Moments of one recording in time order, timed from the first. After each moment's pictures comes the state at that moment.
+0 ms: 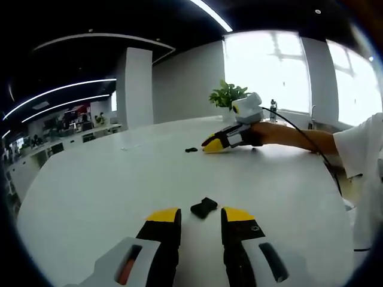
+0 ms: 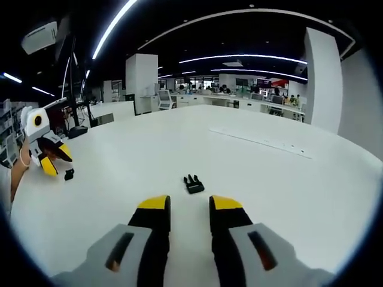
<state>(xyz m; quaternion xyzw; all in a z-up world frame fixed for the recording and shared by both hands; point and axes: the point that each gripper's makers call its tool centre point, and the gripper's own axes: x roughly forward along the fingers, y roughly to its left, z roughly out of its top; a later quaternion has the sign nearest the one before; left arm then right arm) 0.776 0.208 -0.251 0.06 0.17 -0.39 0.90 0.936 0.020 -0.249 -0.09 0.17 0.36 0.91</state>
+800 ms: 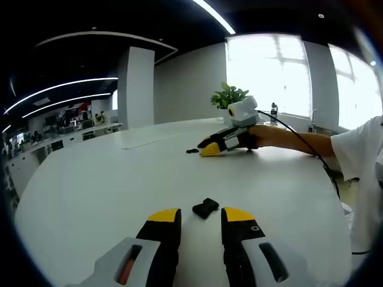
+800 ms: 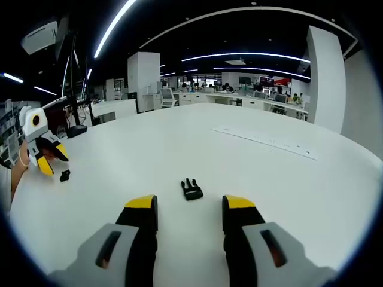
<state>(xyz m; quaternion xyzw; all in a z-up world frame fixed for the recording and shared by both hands) 0.779 0.212 -0.249 0.04 0.17 -0.39 0.90 0.949 0.027 -0.254 -0.09 0.18 0.37 0.91</state>
